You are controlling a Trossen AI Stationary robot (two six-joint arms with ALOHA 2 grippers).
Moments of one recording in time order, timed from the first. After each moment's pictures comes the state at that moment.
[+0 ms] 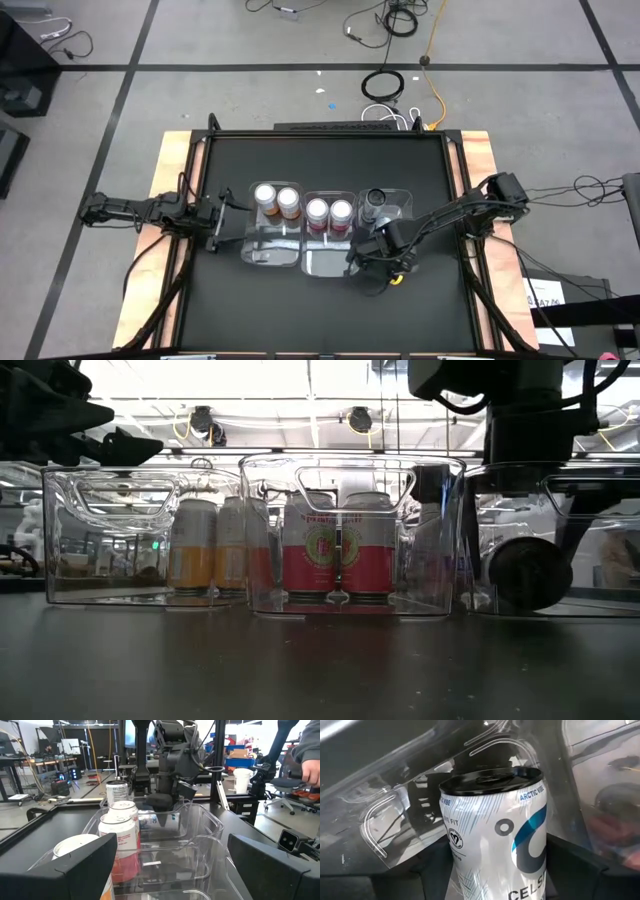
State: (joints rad) left arm -0.12 0.01 0.00 0.02 0.04 0.03; right arm 0.31 1.75 1.11 -0.85 0.05 -0.80
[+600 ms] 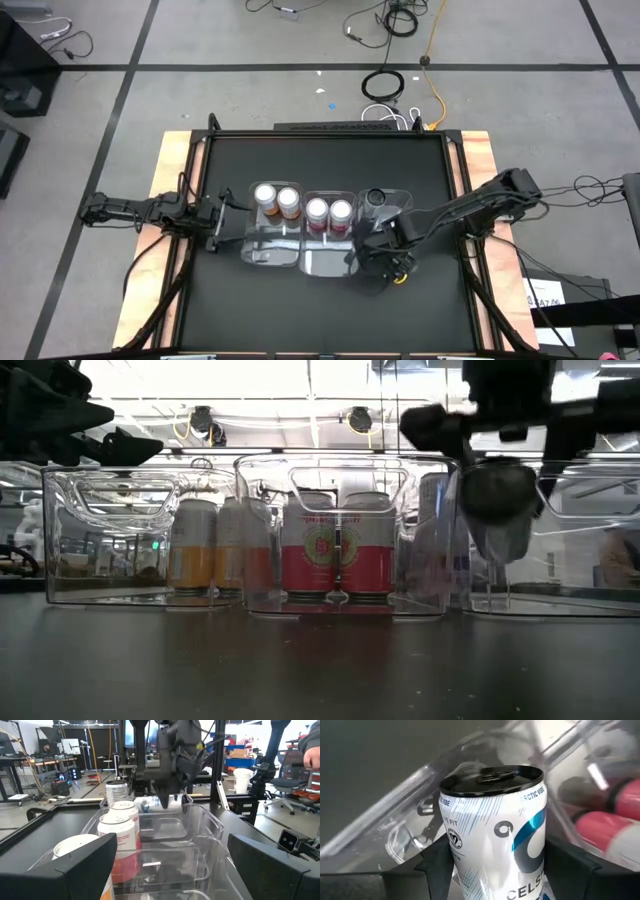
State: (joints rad) left arm -0.12 0.01 0.00 0.02 0.04 0.03; right arm 0.31 1.63 1.21 -0.92 0.05 -0.59
